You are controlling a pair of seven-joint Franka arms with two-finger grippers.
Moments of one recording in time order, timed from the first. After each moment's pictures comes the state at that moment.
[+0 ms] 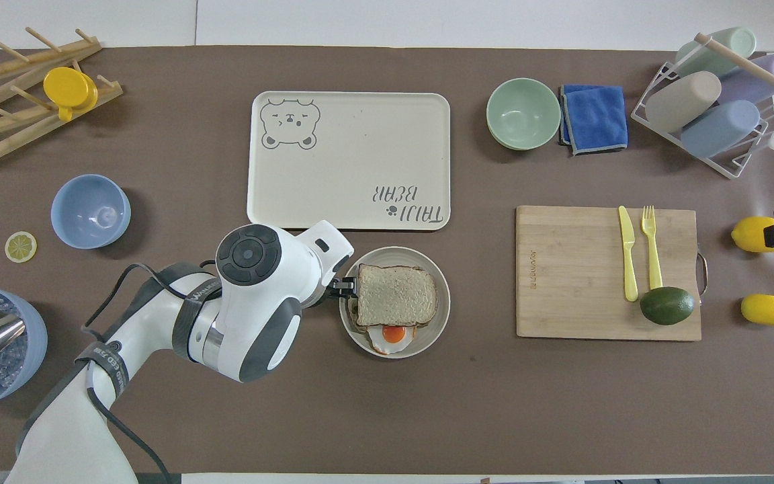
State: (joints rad) left arm -0.55 0.17 -0.08 -2.16 -0.19 2.31 -0.40; right arm 0.13 -0.04 -0.22 -1.52 -0.03 1.37 0.00
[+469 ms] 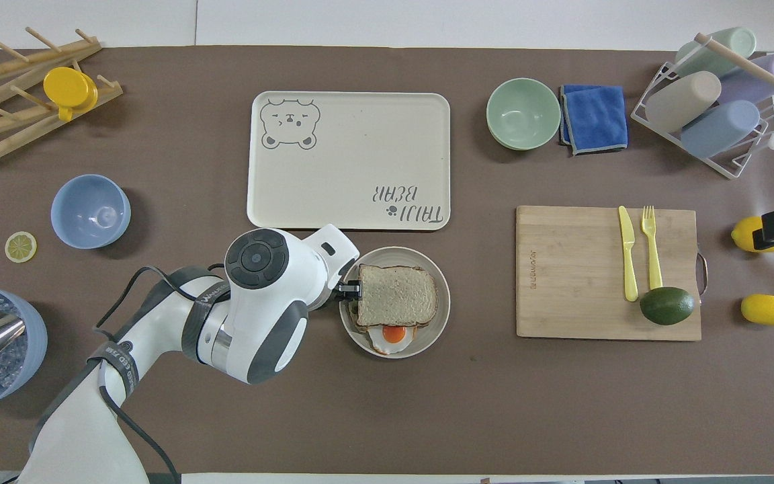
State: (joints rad) left arm -0.56 0.18 -0.08 -2.17 -0.20 2.32 -0.40; right arm 0.13 -0.06 -0.21 -1.59 -0.02 1.41 0.00
